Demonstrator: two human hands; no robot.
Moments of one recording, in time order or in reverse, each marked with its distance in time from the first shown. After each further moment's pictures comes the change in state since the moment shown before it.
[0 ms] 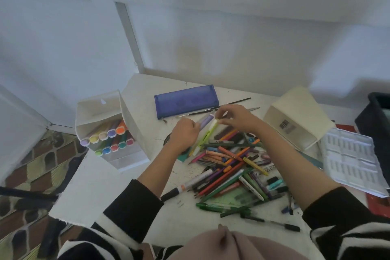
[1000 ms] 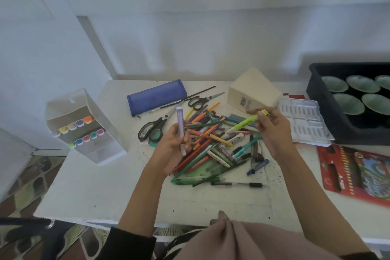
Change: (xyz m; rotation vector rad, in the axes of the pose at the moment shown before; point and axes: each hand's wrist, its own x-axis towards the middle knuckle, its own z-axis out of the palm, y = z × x) left_hand -0.119 0.031 0.029 -1.363 -0.365 0.024; right_hand -0.200 0.021 -0.006 1.085 0.808 0.065
